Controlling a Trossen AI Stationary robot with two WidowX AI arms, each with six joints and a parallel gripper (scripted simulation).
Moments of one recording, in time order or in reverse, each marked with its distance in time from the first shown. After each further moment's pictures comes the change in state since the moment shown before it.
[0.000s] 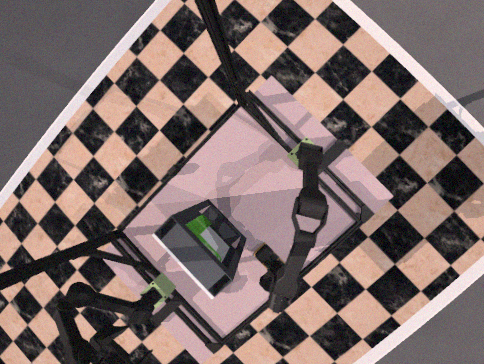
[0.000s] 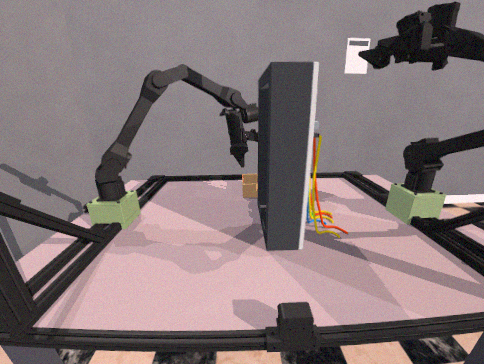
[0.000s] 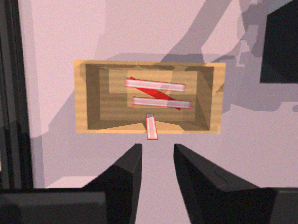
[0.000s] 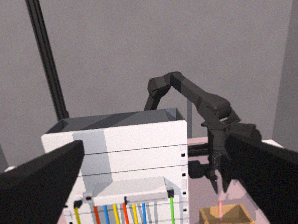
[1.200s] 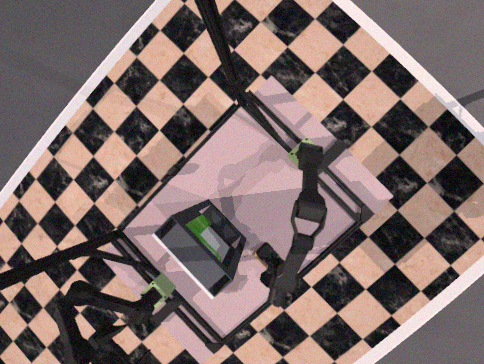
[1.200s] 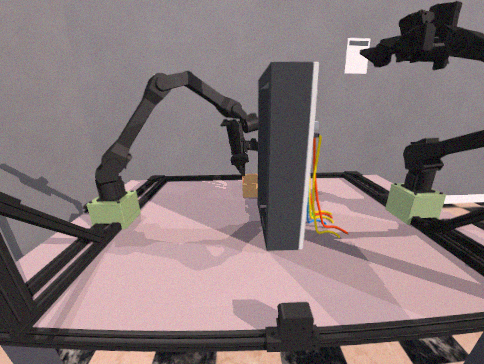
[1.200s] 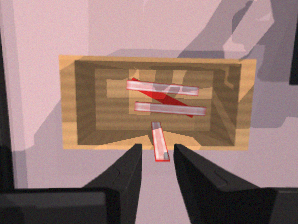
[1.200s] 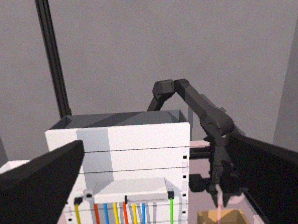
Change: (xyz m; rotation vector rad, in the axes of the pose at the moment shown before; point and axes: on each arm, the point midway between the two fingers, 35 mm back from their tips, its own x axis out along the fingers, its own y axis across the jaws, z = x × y) left arm 0.036 0.004 -0.004 0.001 -0.008 0.005; right arm -0.002 0.005 0.001 -0.042 -0.003 0.019
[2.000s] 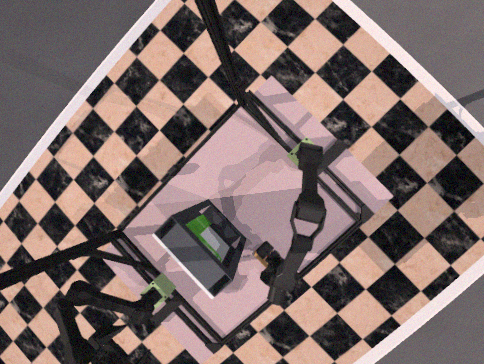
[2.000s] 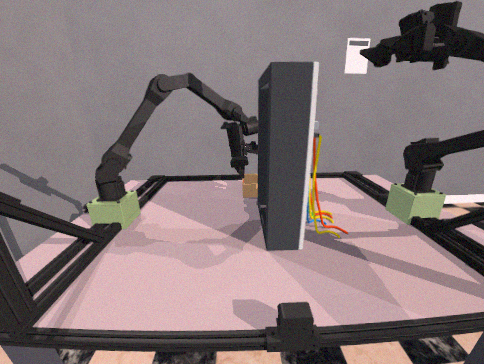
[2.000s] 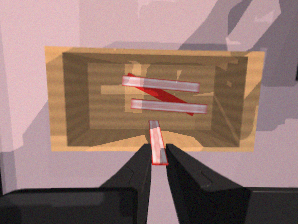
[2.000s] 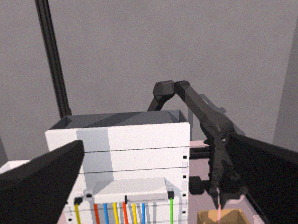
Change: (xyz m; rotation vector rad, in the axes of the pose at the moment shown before) left arm 0.010 -0.002 -0.004 -0.001 0.016 -0.010; right arm 0.000 0.000 0.000 0.000 0.000 0.000
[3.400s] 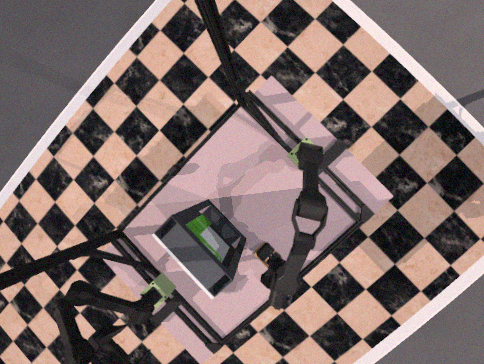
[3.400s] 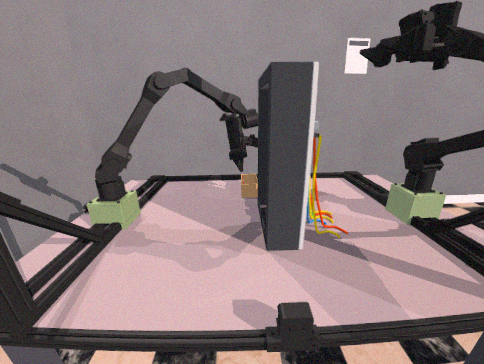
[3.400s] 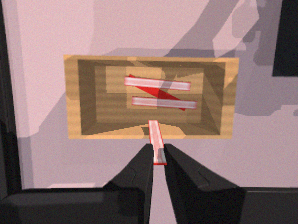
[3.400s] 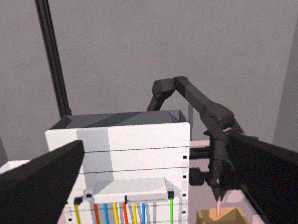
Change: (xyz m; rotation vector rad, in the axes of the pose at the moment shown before) left arm -0.028 -0.001 0.000 -0.002 0.010 -0.006; right arm 0.000 0.000 0.000 0.000 0.000 0.000
